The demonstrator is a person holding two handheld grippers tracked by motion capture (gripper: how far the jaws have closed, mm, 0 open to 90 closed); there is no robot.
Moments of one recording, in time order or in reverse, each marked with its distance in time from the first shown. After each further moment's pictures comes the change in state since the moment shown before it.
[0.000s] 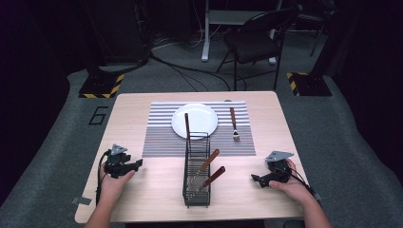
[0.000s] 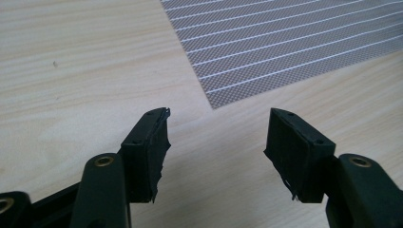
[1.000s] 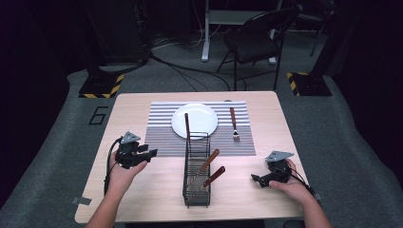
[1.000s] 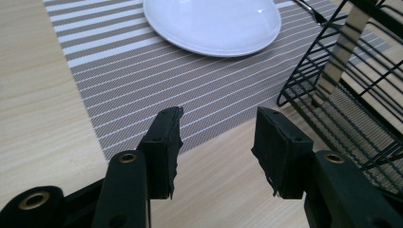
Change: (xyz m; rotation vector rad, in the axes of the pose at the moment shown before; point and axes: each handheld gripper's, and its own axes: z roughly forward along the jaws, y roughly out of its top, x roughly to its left) left arm -0.056 0.062 -0.029 -0.056 -0.150 0.075; right arm 0.000 0.000 0.000 0.000 0.000 -0.001
